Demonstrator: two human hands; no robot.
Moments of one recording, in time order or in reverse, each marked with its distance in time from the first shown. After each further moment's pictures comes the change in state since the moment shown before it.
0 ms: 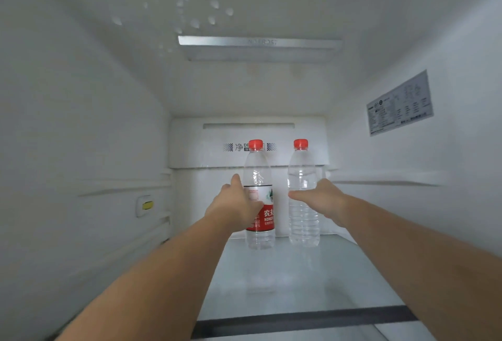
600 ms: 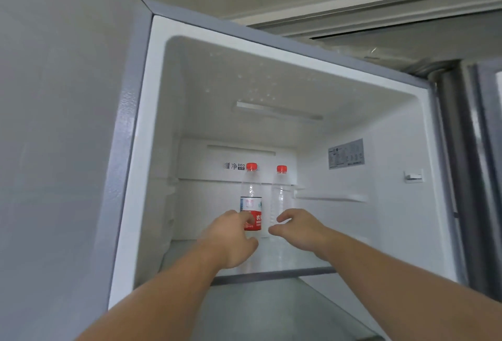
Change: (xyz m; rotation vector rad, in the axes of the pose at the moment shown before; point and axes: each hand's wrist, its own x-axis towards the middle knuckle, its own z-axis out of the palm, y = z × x) left_hand -0.135 -0.033 -0.081 0.066 -0.144 0.346; right_hand -0.188 -0.060 0.030 -0.241 0.032 -0.045
